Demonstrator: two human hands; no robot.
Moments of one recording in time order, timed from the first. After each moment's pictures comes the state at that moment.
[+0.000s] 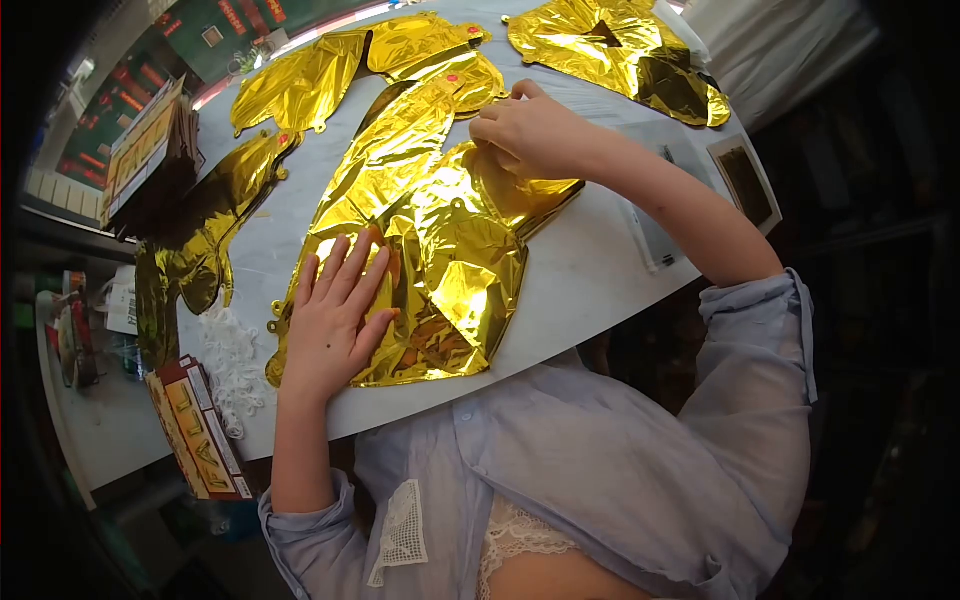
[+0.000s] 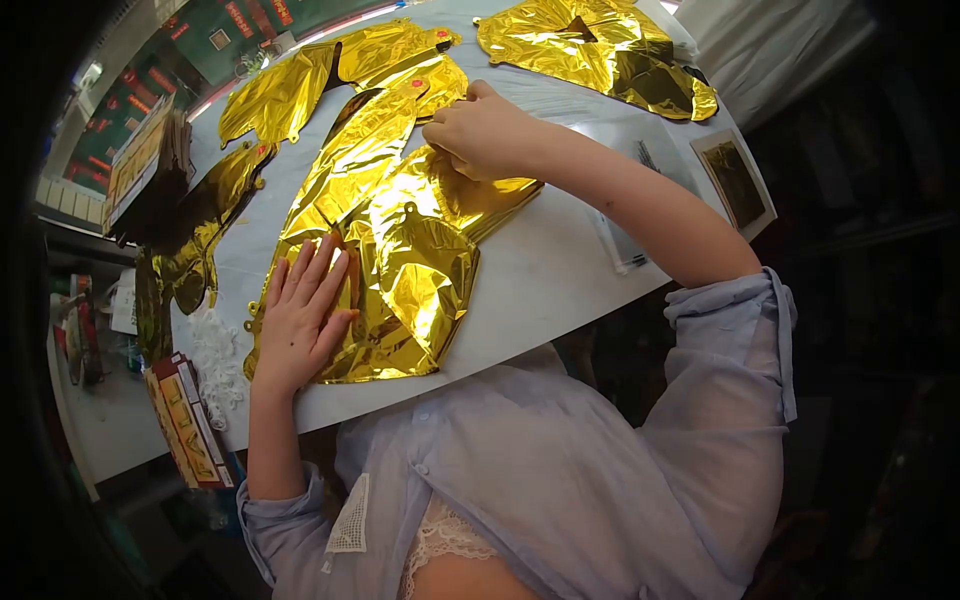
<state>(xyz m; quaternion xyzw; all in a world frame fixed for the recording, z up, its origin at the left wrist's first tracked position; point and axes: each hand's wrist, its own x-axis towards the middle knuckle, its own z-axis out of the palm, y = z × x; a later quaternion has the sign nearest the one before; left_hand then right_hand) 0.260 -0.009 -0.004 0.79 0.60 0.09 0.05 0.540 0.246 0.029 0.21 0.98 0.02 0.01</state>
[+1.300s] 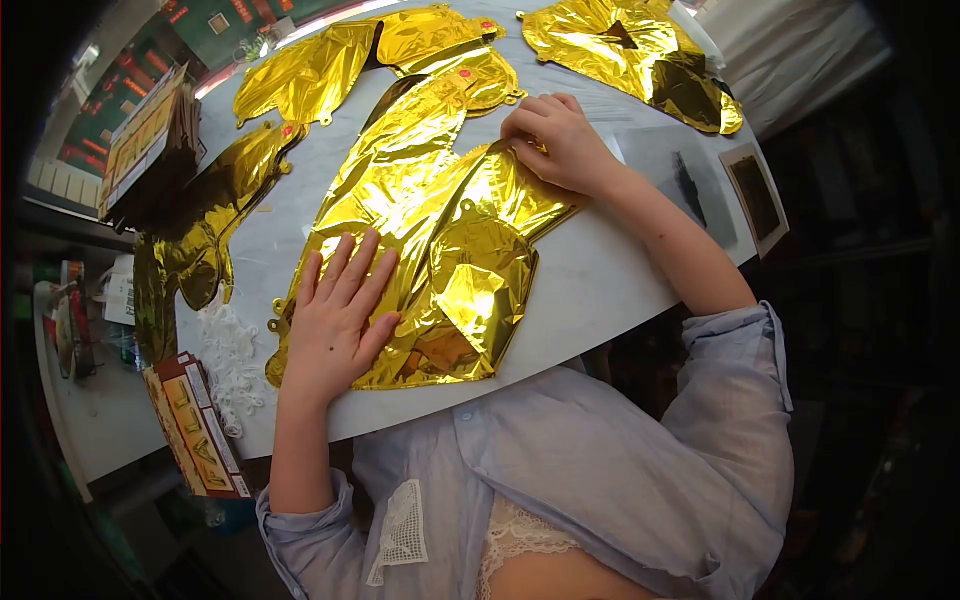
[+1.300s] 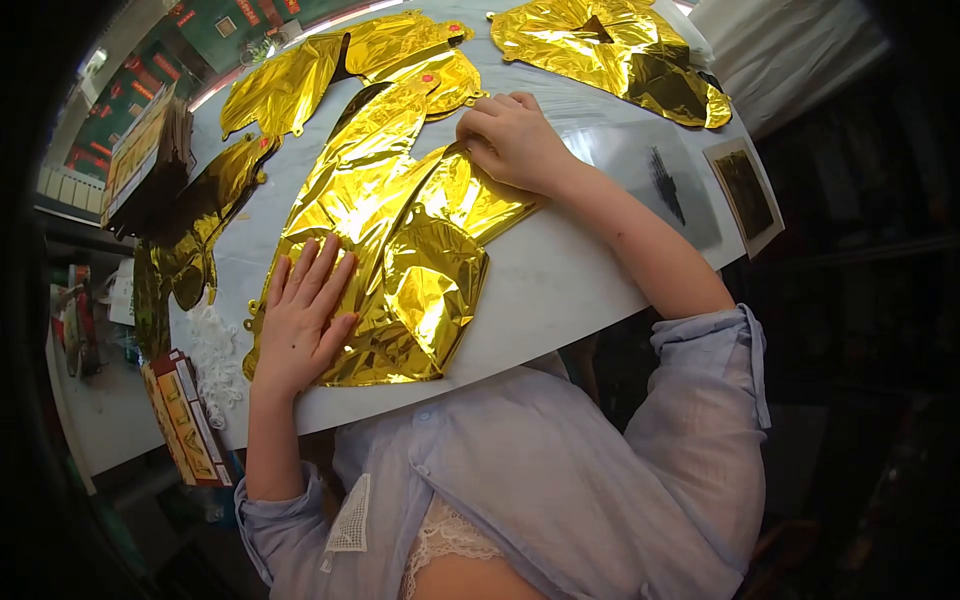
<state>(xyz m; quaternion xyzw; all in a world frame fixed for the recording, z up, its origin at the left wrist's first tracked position) 0.260 -0.009 -0.001 0.79 0.60 0.07 0.05 0.564 0.247 -0.015 0.26 0.93 -0.07 -0.23</state>
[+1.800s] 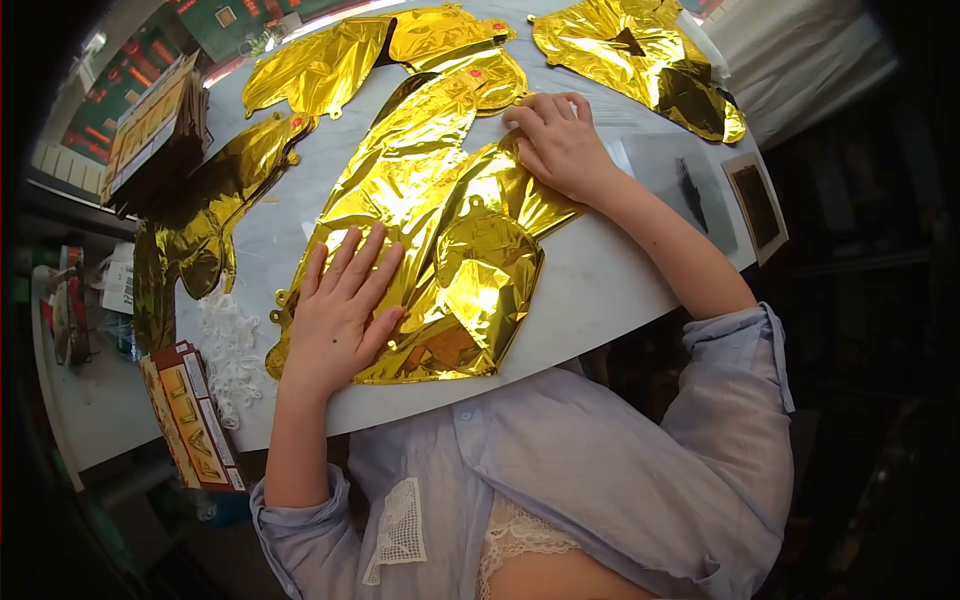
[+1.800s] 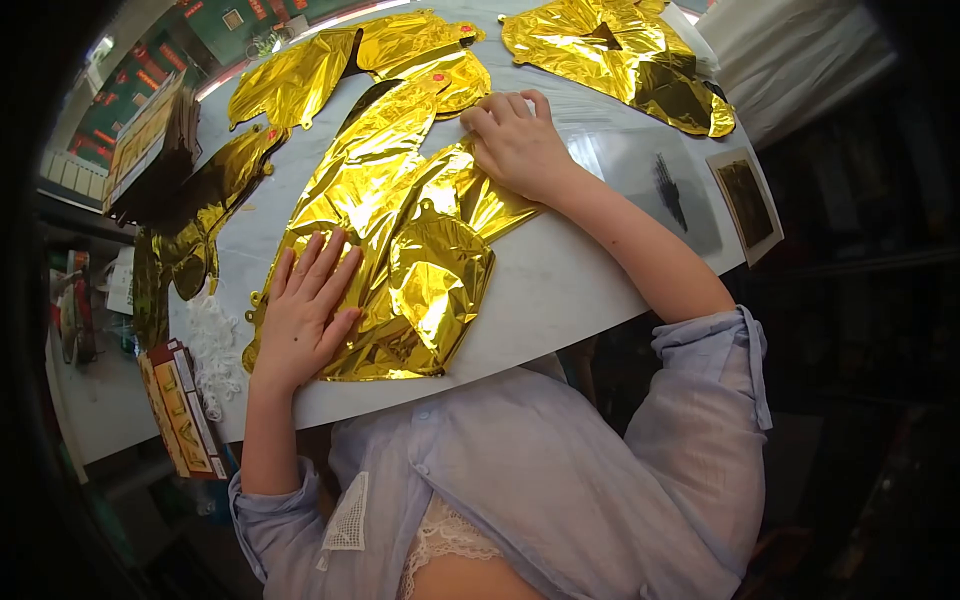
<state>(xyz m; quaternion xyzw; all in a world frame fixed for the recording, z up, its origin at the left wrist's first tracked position) 0.260 -0.010 -0.001 0.79 0.60 0.09 0.06 0.556 0.244 -0.030 0.28 0.93 0.07 -0.24</state>
